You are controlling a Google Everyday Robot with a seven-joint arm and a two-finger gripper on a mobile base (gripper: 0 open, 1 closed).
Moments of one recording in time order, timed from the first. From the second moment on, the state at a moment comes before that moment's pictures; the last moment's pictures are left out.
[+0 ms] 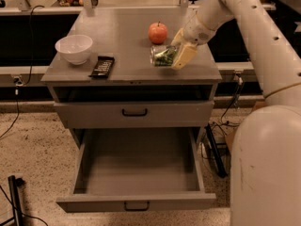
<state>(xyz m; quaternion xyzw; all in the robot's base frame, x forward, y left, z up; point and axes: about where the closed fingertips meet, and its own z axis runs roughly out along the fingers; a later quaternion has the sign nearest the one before) 0.730 -0.099 0.868 -0.71 0.64 0.09 0.28</state>
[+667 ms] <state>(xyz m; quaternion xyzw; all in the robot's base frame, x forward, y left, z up) 0.729 -0.112 0.876 -0.70 0.65 0.09 0.28</state>
